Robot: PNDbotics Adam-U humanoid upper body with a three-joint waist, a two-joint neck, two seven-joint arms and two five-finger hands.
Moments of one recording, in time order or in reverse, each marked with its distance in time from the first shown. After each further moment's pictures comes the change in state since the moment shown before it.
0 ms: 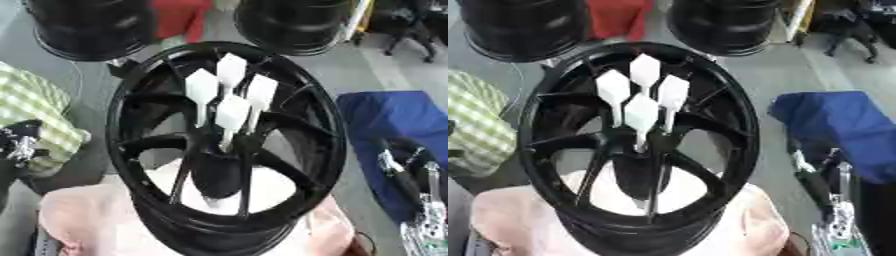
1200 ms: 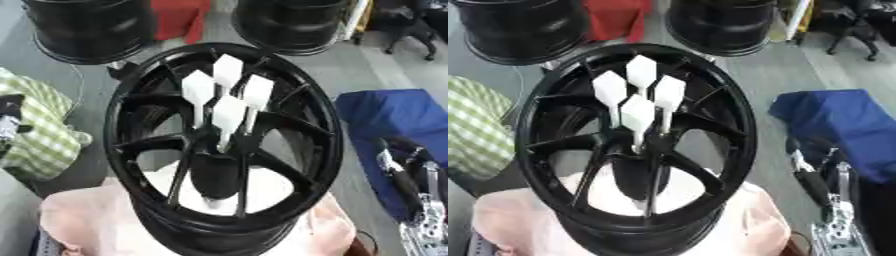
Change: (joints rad) left arm -0.140 0.252 -0.026 0.027 0.064 -0.162 -0.014; right arm 0.004 -0.001 -0.001 0.003 0.002 0.000 -0.001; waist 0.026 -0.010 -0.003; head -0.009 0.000
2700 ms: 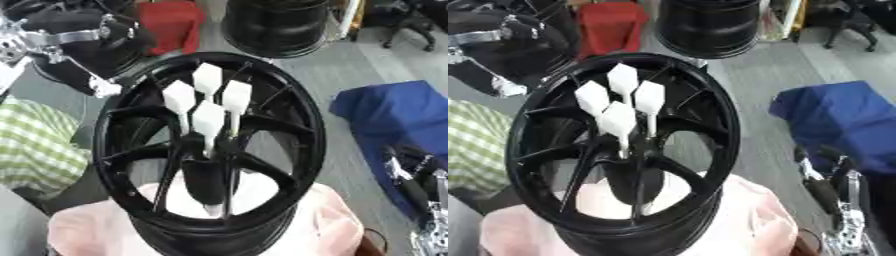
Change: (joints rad) left arm -0.777 0.229 -0.742 0.499 -0.280 -0.529 -0.300; right arm 0.025 -0.035 0.000 0.010 0.012 0.000 0.001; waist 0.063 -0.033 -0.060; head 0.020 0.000
